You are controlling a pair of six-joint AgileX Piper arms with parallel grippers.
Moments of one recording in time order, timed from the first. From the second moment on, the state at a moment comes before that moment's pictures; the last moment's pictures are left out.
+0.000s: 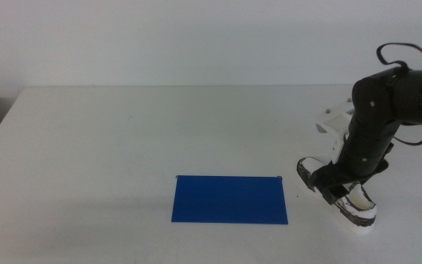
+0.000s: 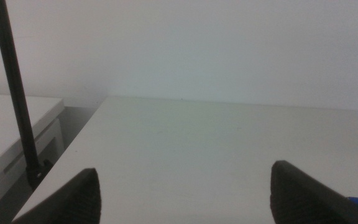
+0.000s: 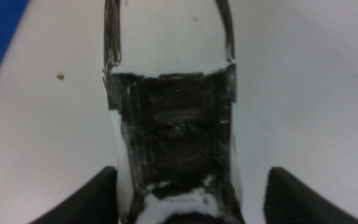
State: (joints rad) left arm 0.04 -0.02 0.03 0.11 0.12 -0.19; right arm 0.31 1.85 -1.22 -0.08 0.87 -0.11
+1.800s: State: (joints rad) left arm 0.04 -0.02 0.03 0.11 0.12 -0.19; right arm 0.66 2.05 -1.73 0.00 1.15 -0.75
